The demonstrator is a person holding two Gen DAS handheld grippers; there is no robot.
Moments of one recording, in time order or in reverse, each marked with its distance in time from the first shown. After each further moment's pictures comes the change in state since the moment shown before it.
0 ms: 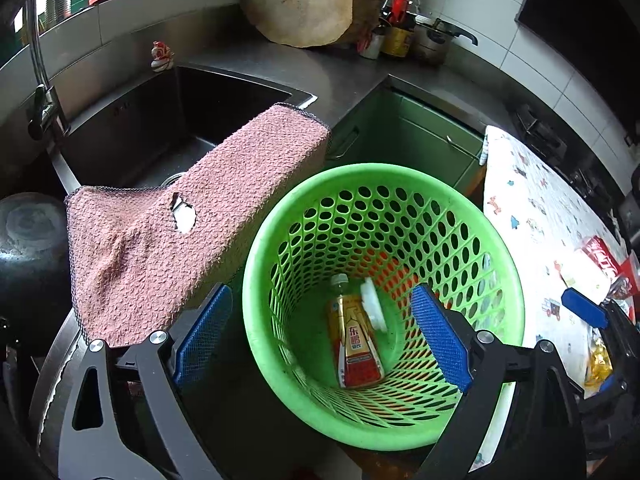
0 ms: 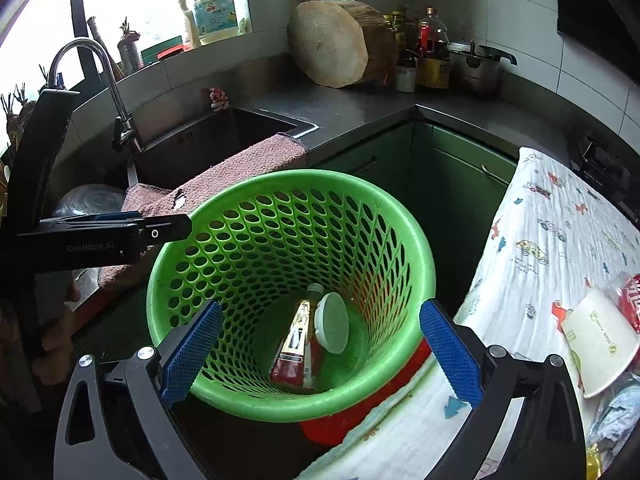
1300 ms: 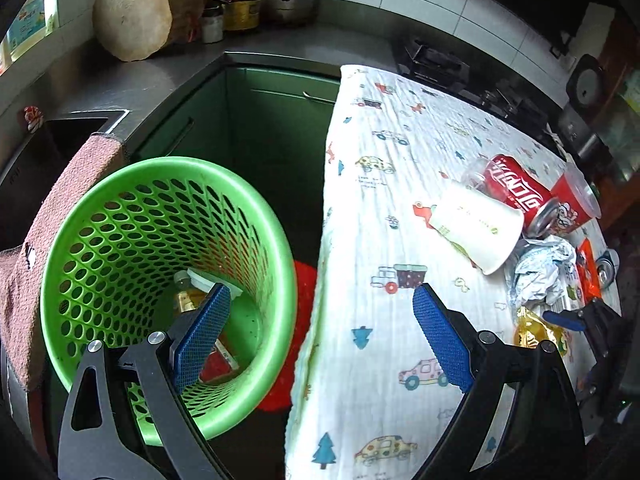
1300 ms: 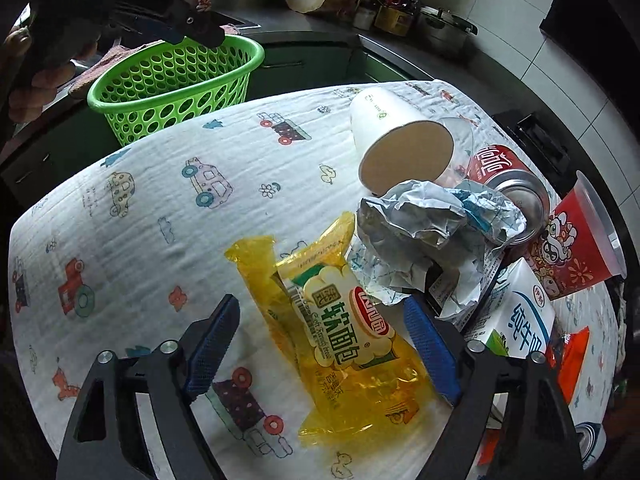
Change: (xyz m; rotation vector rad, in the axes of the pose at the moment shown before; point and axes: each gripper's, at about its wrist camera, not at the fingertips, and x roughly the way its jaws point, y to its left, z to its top) left arm 0.014 -0.223 -0.031 0.261 0.098 -0.182; right arm -0.086 -0.171 -0.159 -0.260 0.234 -0.154
